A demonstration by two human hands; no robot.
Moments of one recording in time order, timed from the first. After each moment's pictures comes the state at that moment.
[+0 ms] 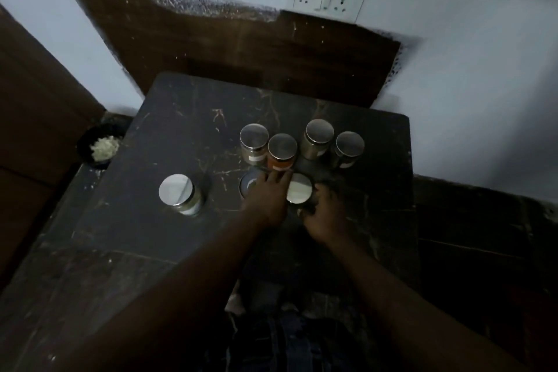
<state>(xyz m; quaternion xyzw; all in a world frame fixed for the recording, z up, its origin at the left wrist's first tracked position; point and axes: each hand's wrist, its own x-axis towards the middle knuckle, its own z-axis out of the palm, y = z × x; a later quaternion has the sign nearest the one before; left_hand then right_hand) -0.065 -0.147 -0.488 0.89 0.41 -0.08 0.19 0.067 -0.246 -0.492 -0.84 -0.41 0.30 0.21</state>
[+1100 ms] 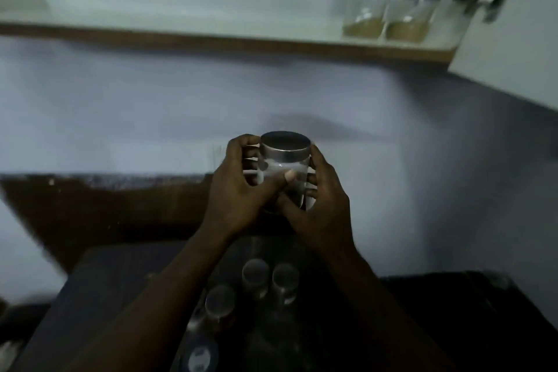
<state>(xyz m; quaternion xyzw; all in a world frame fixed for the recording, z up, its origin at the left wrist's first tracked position) 0.048 -0.081 -0.184 0.75 0.20 0.47 0.42 0.166 -0.193 -0.205 -0.66 -0.47 -0.01 0.58</state>
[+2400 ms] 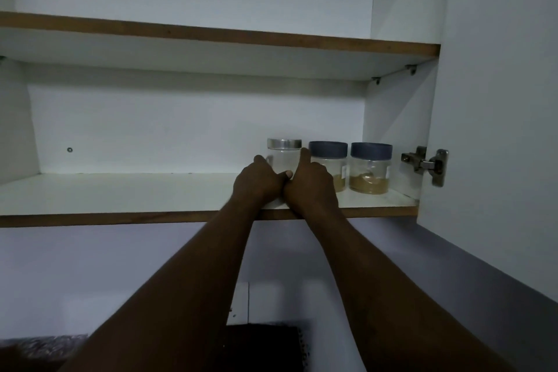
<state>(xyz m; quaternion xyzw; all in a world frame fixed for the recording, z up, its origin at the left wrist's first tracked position) 0.272 0.060 0.041 0.83 0.37 0.35 0.22 0.347 -0.035 0.030 -0.78 -0.43 -0.17 0.41</state>
